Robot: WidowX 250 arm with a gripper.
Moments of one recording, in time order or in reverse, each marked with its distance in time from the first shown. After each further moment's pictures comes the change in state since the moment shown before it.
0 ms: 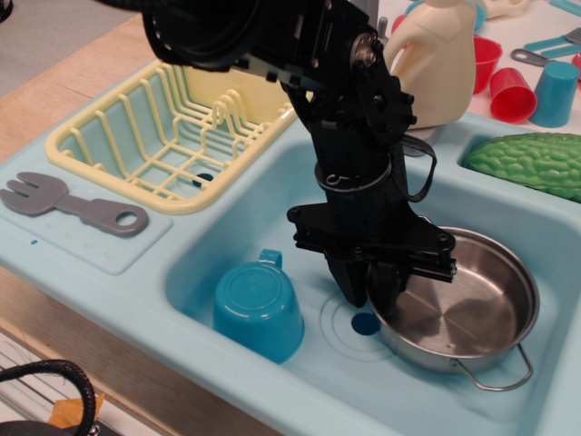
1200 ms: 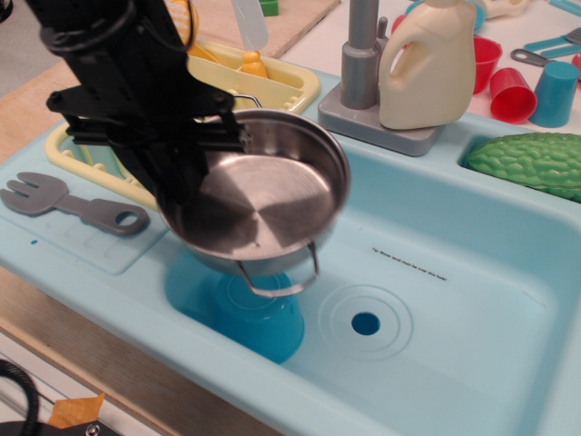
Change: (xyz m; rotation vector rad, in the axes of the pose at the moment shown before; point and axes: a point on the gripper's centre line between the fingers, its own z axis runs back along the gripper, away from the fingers) arm -0.032 0.100 0.115 0.078 -0.169 0.187
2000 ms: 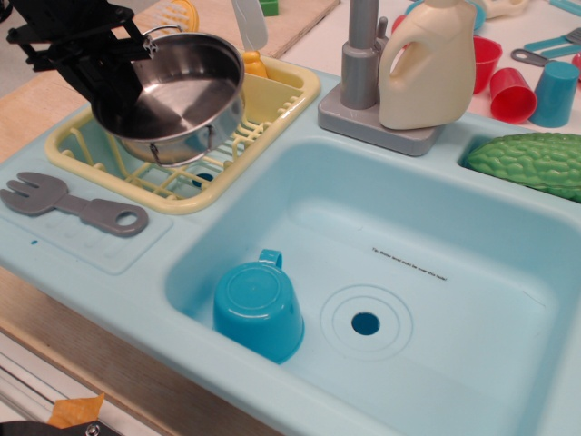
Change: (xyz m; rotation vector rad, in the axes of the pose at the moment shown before) arm 0.073 0.075 -0.014 -0.103 -0.020 -0.061
